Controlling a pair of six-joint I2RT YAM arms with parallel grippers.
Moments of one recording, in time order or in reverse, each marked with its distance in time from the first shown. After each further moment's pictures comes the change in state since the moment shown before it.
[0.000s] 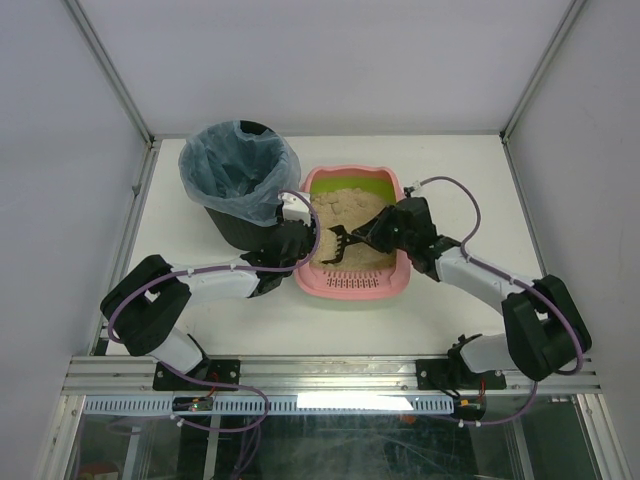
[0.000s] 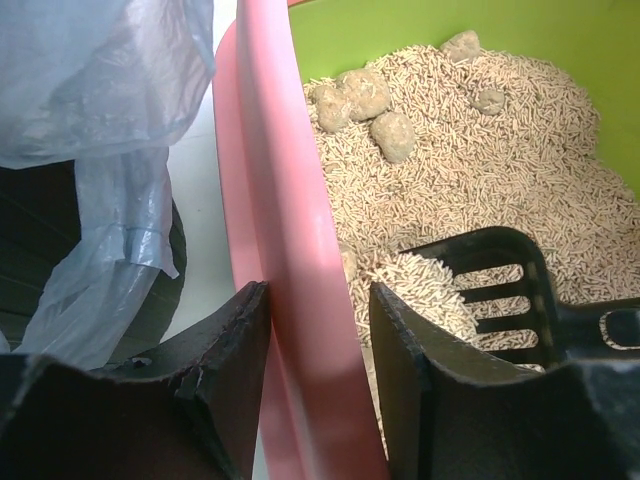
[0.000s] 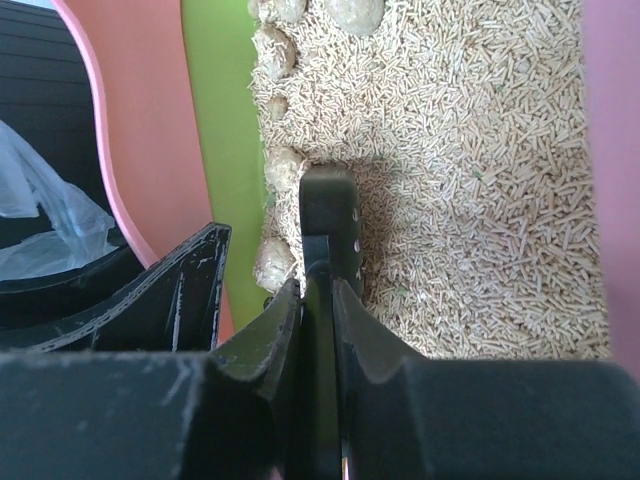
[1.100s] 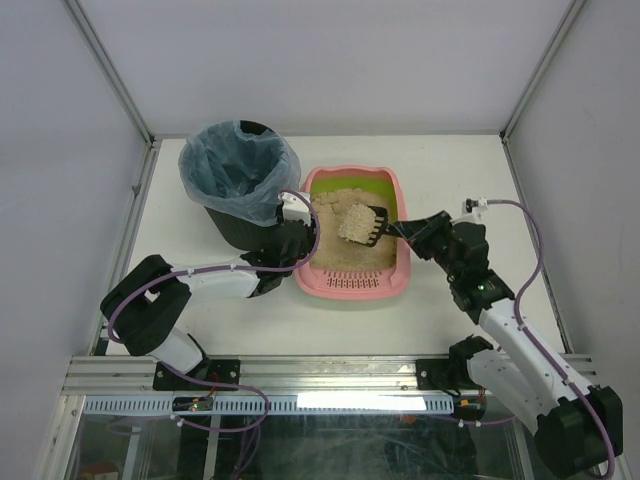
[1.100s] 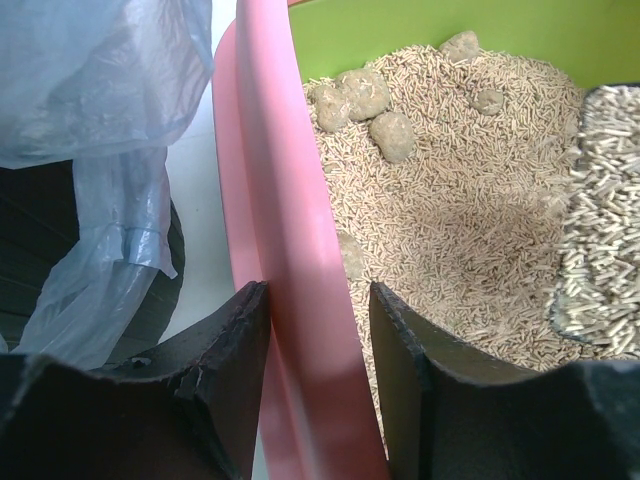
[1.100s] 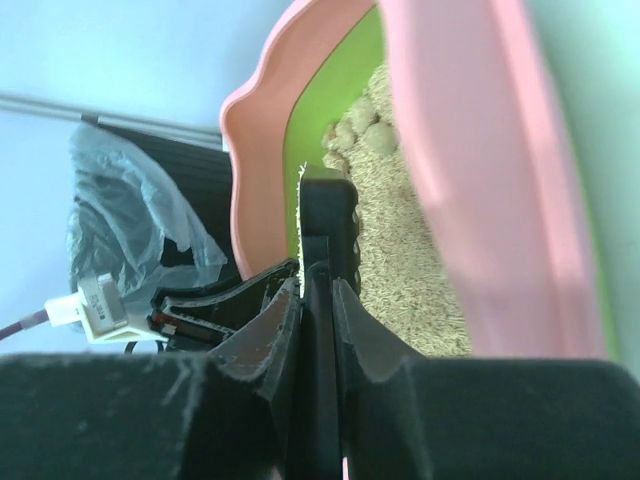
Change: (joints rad) left arm 0.000 0.000 0.000 0.002 0.008 -0.005; right arm -0.137 -0.551 -0.181 -0.090 0.125 0.037
